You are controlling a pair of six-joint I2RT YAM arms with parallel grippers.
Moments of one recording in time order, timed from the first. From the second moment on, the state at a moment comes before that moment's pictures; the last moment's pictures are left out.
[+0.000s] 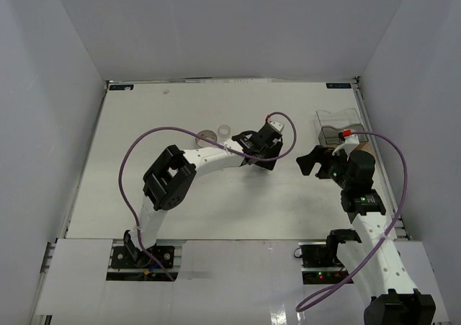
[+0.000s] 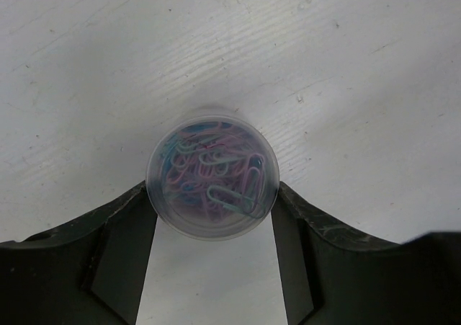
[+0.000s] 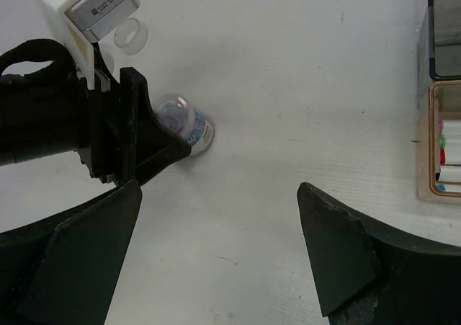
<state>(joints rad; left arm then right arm) -0.94 2.10 1.61 -0.40 -0.22 -0.36 0.05 0.66 0.46 -0.16 -0.36 0.29</state>
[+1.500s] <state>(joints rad) -0.18 1.17 0.91 -0.34 -0.24 -0.32 0.68 1.45 0.90 -0.22 0.20 0.17</state>
